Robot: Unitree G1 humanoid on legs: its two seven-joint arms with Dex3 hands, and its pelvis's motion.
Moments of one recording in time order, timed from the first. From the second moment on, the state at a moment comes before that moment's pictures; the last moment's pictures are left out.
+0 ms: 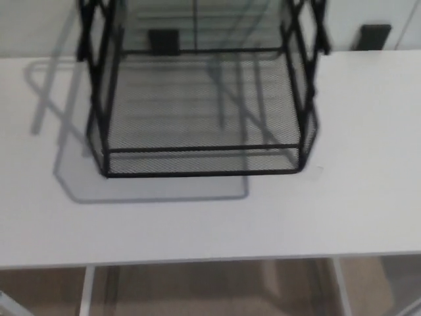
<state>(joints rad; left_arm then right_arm) 0.11 0.52 0.11 1.17 -0.08 -0.14 -0.48 0.50 -0.22 -0.18 0.83 0.08 -0.29 0.21</state>
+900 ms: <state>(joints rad) 0.13 0.53 0.05 1.15 -0.05 -0.14 -0.52 0.50 -0.23 -0.14 0.84 0.05 -0.33 0.19</state>
